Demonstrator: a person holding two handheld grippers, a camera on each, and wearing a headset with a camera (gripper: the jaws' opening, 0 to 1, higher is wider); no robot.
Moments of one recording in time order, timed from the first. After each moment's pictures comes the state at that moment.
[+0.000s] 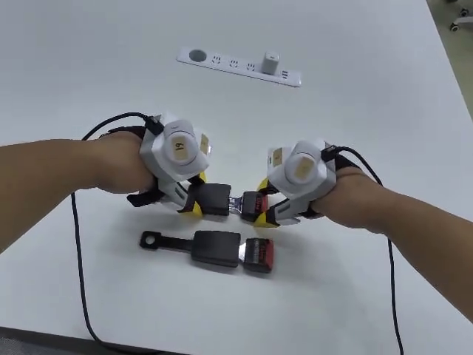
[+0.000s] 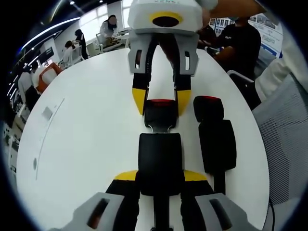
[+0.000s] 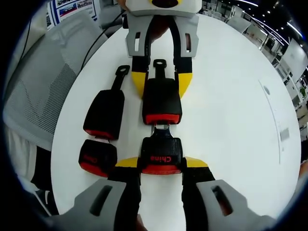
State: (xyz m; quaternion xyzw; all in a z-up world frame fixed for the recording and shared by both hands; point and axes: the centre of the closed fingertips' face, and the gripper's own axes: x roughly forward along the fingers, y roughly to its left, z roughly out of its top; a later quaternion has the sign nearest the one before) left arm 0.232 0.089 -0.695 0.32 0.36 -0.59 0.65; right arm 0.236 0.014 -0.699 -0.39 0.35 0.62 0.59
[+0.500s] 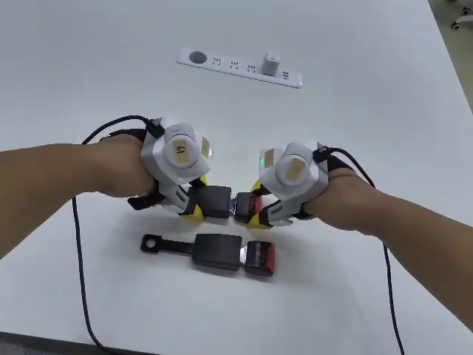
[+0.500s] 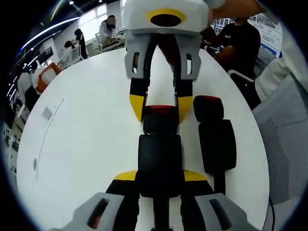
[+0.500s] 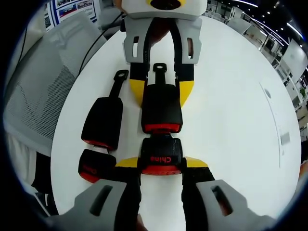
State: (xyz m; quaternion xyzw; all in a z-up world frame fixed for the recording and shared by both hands) left arm 0.232 0.088 -0.696 0.32 0.36 -0.59 0.65; right arm 0.235 0.029 -0.699 -0.39 0.35 0.62 0.59
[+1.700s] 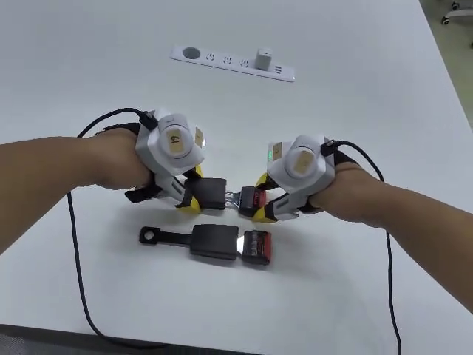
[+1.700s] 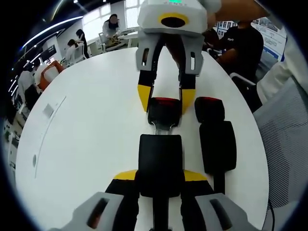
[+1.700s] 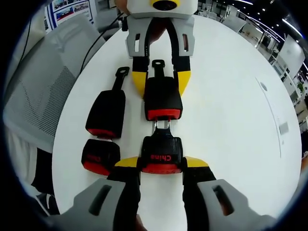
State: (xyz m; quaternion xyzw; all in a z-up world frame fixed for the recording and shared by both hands) left arm 0.235 0.090 -0.698 0.31 0.36 -0.58 0.66; right arm 0.232 0.006 -0.698 -0.38 0.35 0.61 0.60
